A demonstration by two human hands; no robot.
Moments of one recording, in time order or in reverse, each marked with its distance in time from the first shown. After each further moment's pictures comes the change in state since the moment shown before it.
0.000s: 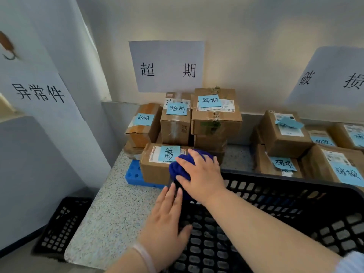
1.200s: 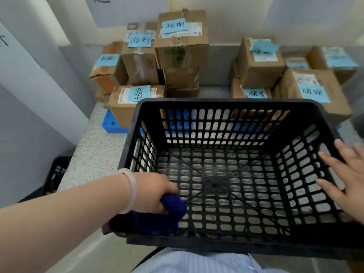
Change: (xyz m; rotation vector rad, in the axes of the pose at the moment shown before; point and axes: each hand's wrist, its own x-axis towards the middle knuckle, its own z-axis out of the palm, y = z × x) left_hand -0.037 0.052 0.002 0.258 -0.897 0.277; right_hand -0.326 0.288 -0.033 -0.247 -0.025 0.374
